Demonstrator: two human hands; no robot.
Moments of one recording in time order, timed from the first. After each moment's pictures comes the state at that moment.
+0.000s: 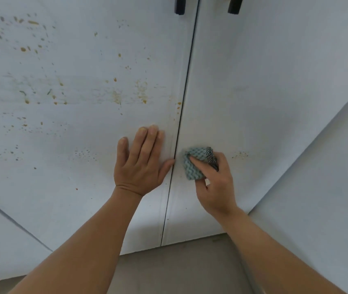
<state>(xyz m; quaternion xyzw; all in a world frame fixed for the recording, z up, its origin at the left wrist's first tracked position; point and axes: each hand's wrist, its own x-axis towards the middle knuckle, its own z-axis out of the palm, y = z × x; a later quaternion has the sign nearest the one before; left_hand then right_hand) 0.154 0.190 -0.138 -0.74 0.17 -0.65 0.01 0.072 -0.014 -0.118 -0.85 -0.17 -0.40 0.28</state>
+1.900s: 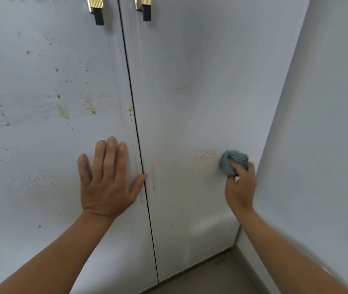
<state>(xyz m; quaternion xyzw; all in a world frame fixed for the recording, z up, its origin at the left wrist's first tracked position) 0.153 0.191 -0.140 -0.74 0.16 -0.65 0.07 0.088 -0.138 -0.188 -0.78 0.12 -0.50 0.35</state>
